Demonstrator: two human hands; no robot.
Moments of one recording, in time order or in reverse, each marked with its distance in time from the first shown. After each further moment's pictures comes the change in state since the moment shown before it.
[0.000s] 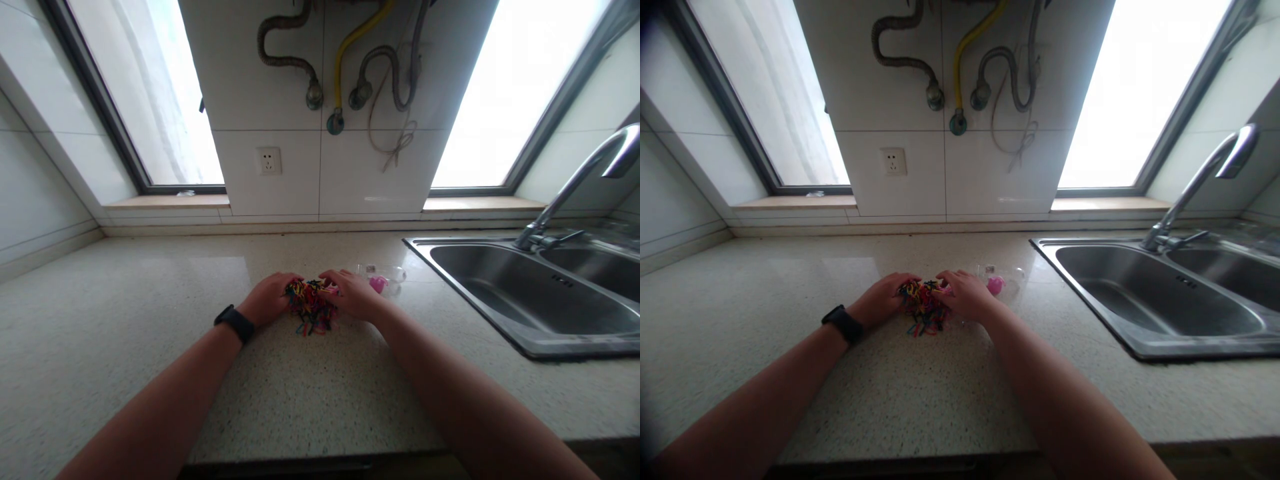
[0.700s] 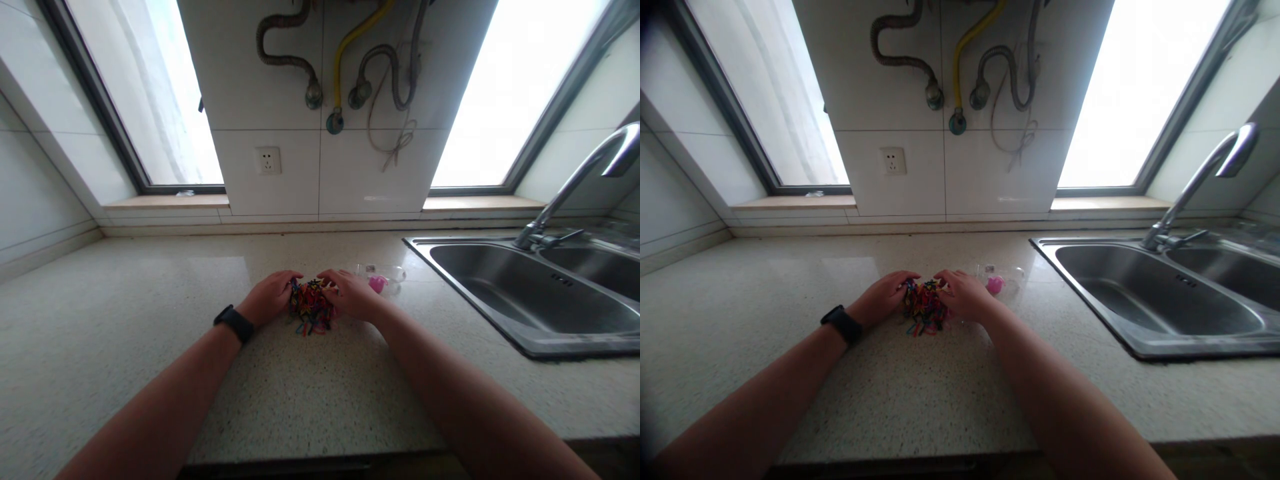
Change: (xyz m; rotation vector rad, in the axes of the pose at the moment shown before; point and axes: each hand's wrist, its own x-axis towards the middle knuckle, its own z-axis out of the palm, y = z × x) left_hand 0.001 -0.001 0.002 -0.019 0.043 -0.019; right_hand -0.001 -0.005 -0.001 0.037 0.014 -0.014
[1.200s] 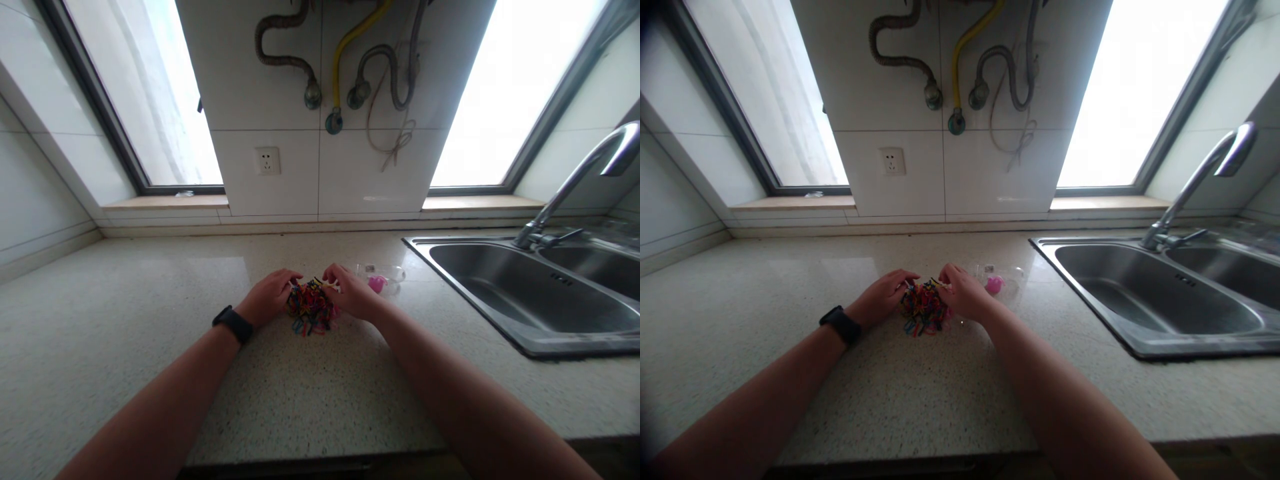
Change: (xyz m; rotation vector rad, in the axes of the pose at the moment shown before) left_hand 0.001 0.003 -0.002 -0.022 0.000 0.009; right_hand 0.000 0.004 0.005 0.134 0.131 -0.001
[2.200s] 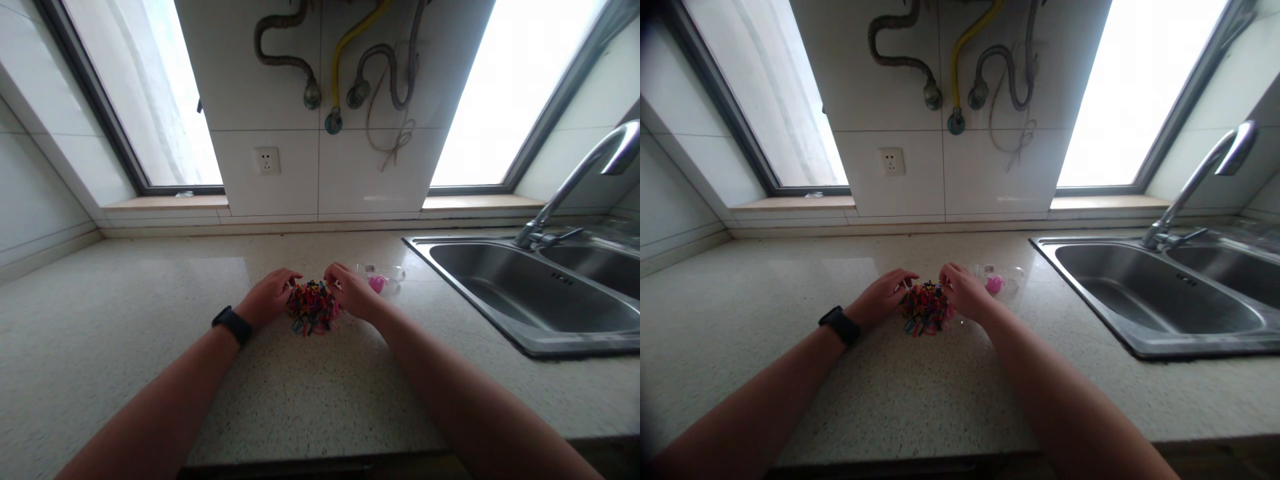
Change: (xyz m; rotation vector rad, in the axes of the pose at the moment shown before) left_hand 0.000 0.000 0.000 0.009 0.014 0.020; right_hand 0.003 0.004 0.002 0.030 0.062 -0.089
